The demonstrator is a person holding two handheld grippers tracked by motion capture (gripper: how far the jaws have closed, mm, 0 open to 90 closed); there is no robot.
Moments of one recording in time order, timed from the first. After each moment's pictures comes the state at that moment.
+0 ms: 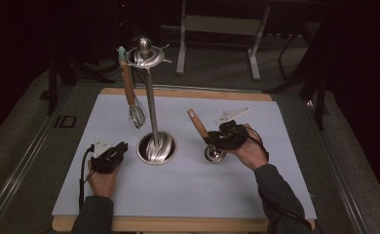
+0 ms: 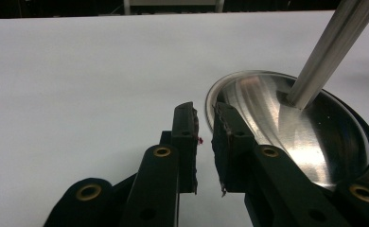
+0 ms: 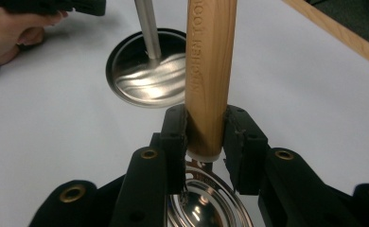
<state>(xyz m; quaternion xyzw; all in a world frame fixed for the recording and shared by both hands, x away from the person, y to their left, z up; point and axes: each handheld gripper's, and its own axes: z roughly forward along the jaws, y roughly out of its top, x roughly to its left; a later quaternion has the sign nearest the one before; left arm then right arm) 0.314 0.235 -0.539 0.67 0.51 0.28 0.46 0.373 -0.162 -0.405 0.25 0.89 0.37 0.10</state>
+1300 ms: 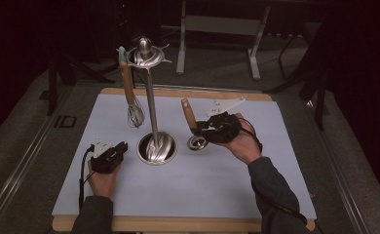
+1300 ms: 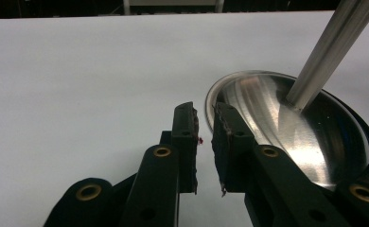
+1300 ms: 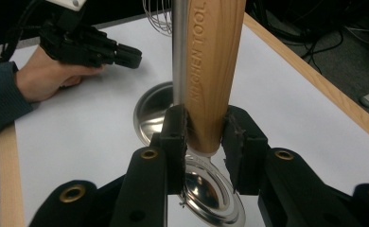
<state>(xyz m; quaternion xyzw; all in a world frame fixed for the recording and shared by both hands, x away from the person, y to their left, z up) 0.313 0.235 -0.539 0.67 0.51 0.28 0.46 0.361 -0.130 -0.358 0.19 0.88 0.42 0.12</state>
